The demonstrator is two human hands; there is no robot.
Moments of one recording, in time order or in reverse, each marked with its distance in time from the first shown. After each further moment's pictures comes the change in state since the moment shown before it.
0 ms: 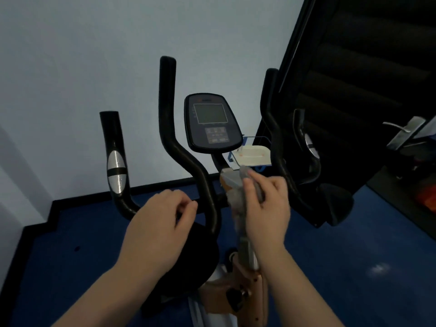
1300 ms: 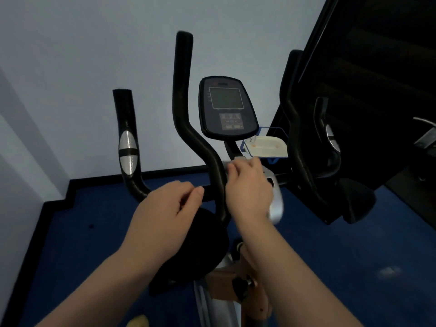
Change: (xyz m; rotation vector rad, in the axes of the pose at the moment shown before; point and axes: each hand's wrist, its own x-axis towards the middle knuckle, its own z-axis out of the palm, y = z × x) left_hand -0.003 -0.006 -0.004 -0.112 -0.030 -0.098; right_hand 0.015 -0.020 0.047 -0.343 -0.311 0.070
